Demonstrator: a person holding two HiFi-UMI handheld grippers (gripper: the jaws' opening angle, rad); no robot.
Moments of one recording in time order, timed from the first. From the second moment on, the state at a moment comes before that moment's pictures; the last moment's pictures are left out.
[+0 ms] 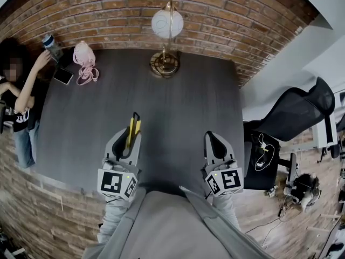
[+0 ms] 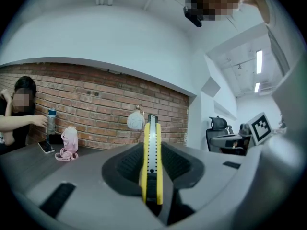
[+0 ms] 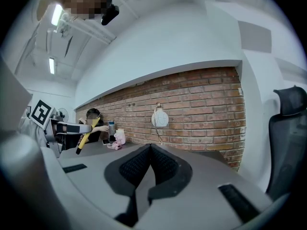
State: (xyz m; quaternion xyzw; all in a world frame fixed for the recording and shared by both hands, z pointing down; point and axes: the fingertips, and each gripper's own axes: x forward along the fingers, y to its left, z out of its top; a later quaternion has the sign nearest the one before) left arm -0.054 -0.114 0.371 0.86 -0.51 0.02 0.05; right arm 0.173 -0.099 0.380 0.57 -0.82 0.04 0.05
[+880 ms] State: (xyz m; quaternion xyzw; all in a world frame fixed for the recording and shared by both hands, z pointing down) left arm -0.047 -0.112 0.372 0.86 -0.51 0.02 0.05; right arm 0.170 -0.096 0.387 0.55 -0.83 0.04 0.05
